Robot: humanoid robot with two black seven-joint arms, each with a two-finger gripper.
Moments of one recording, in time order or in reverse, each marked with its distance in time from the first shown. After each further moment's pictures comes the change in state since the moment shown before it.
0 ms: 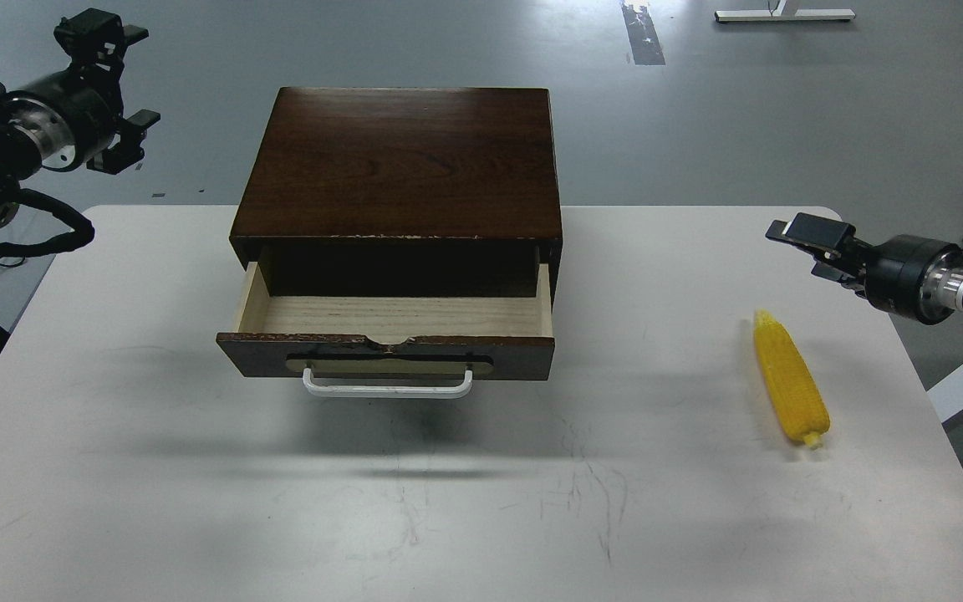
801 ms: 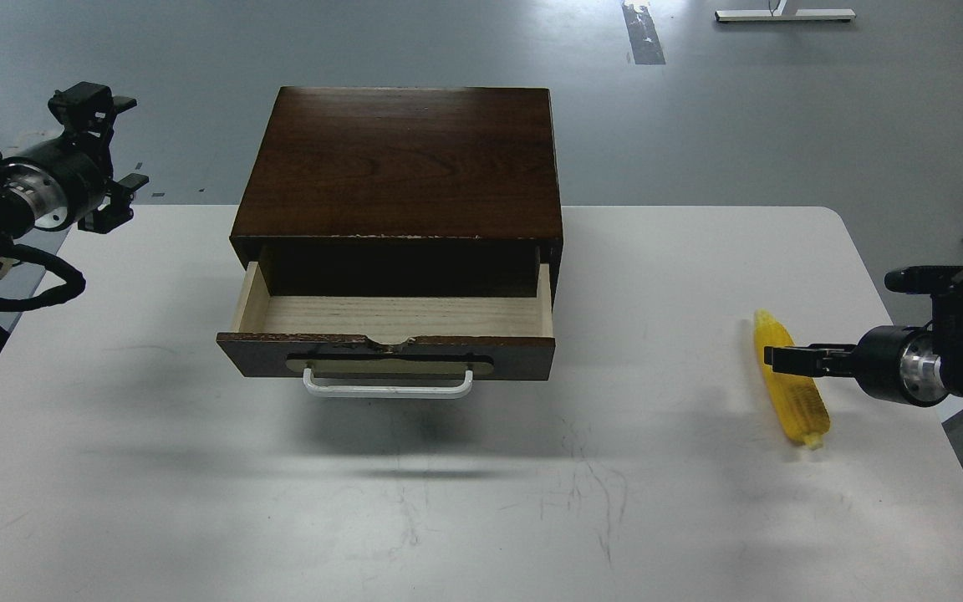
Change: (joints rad) left arm 0.106 0.013 -0.016 0.001 -0.003 -0.006 -0.012; right arm -0.005 -0.041 -0.251 0.057 -0.291 -0.013 -0.001
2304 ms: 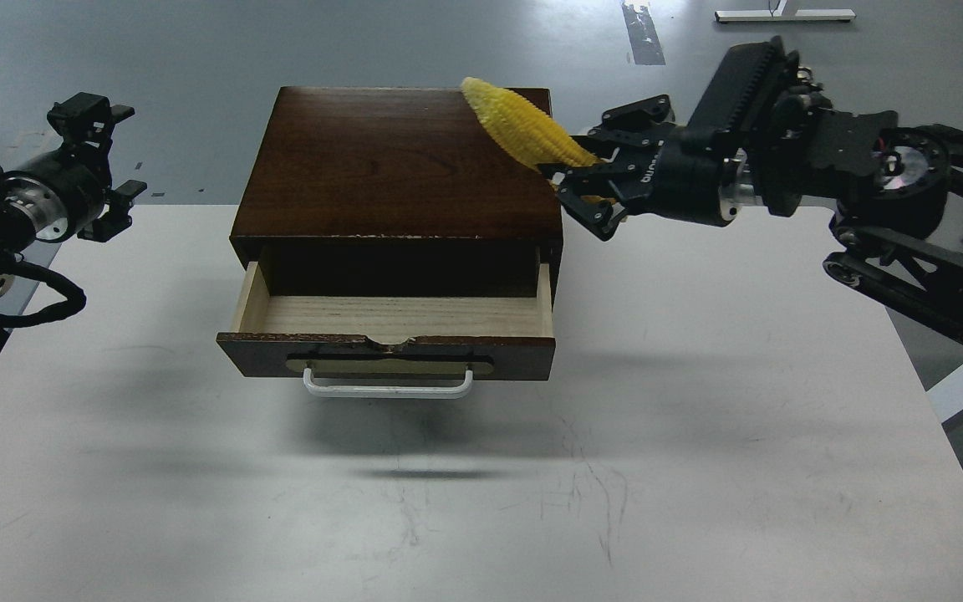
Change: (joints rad) left arm 0.028 0.001 0.000 -0.001 0.013 -0.001 -0.053; right arm 0.651 0.267 -0.275 0.200 -0.504 -0.319 0.250
